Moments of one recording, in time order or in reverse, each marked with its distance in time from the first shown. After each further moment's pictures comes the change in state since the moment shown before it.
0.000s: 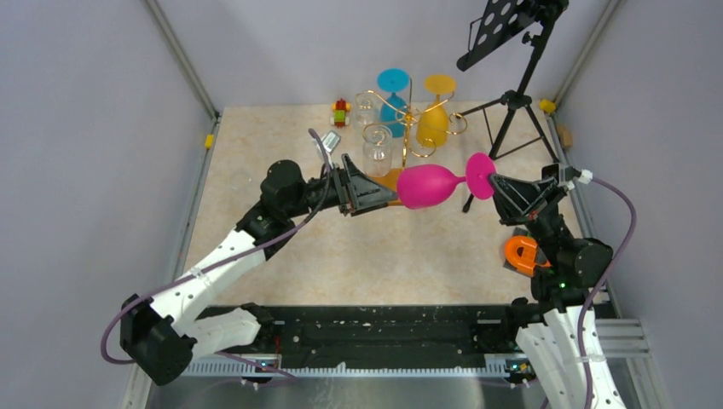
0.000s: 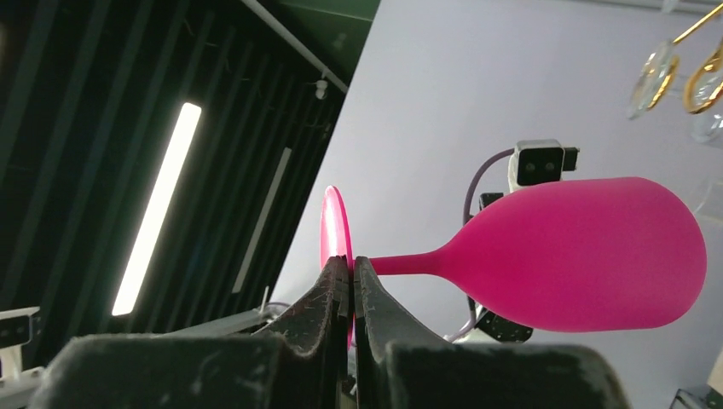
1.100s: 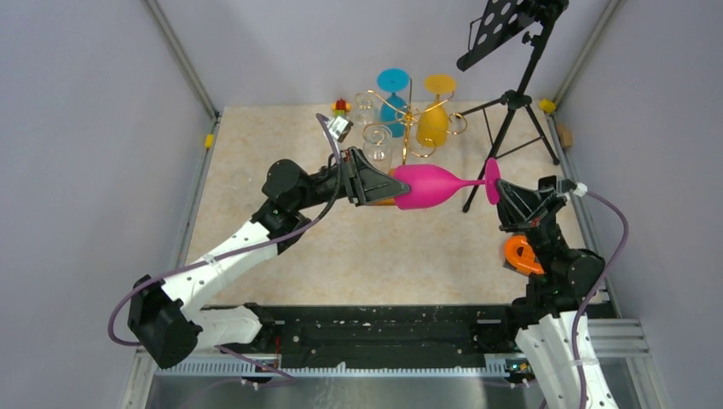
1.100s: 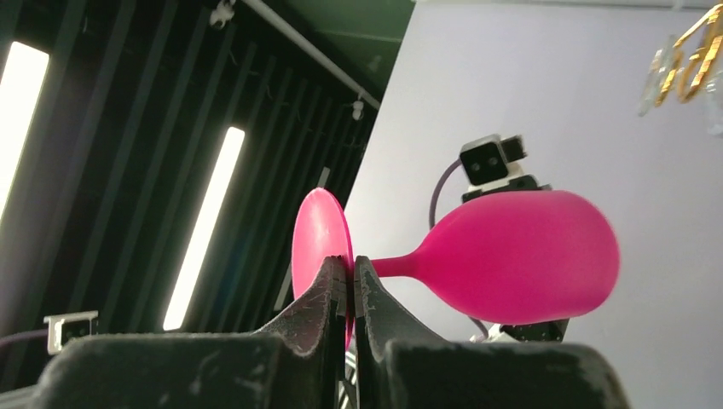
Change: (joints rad) left arm -0.121 0.097 0.061 0.433 0.027 -0.129; right arm 0.000 -0.058 -0.113 0.119 0.063 0.121
